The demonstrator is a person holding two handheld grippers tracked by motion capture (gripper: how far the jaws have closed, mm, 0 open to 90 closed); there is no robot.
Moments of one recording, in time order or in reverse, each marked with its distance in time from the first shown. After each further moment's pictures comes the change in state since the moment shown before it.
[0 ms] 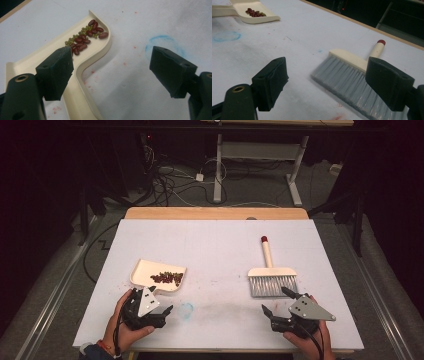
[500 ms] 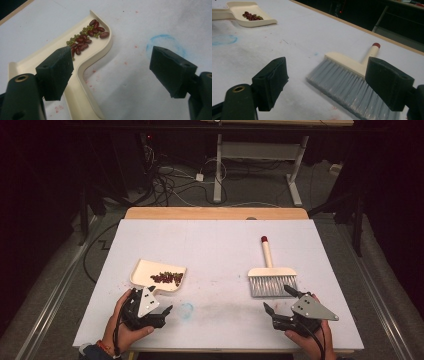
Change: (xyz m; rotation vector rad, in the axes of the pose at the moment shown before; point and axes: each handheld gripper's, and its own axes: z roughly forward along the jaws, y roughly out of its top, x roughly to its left) left arm -0.001 0.000 -0.001 0.003 0.005 0.004; right arm -0.004 0.002 -0.002 -0.018 -0.019 -0.001
